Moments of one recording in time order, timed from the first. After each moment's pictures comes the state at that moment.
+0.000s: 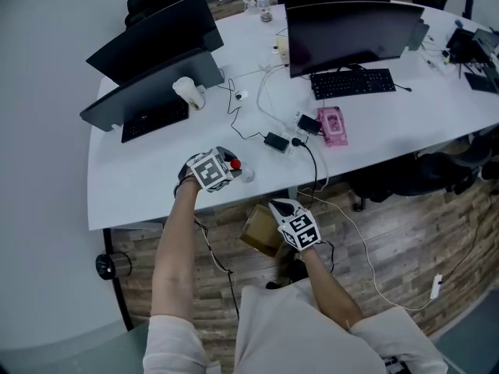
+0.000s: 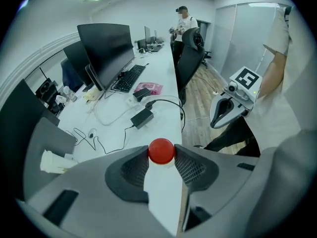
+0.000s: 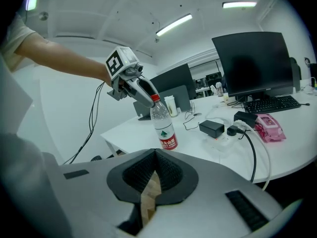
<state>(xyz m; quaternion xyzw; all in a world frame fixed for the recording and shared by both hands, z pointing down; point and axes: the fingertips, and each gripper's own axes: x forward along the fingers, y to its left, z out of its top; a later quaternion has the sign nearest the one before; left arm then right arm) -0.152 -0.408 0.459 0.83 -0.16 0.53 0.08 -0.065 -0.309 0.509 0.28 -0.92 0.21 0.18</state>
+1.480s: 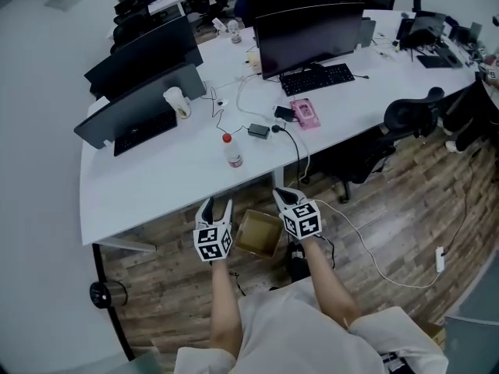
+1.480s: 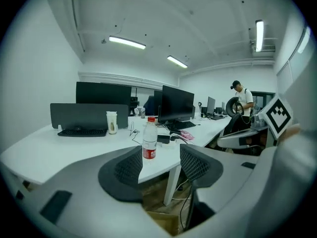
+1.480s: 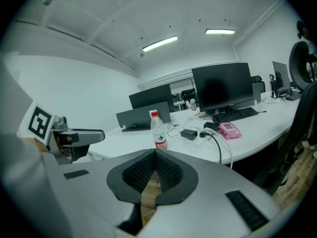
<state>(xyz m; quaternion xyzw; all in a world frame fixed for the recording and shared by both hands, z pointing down) -0.198 -0.190 0.431 0.79 -0.59 0.12 0.13 -0.023 -0.209 0.450 0.44 -0.87 0.19 0.12</state>
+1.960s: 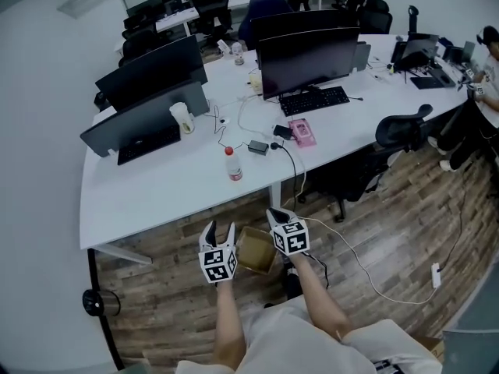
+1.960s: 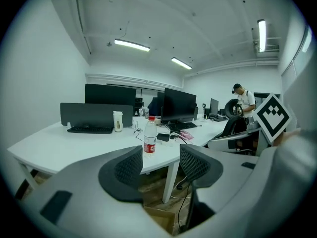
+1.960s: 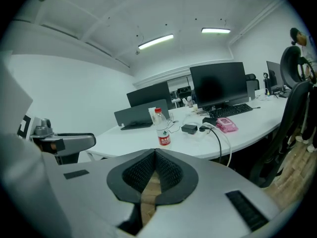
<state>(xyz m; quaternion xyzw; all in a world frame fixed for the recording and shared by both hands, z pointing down) -0.193 -0.125 0.428 0.77 -0.61 0.10 0.13 -0.043 -0.167 0.454 0.46 -0.85 0.21 0.13</state>
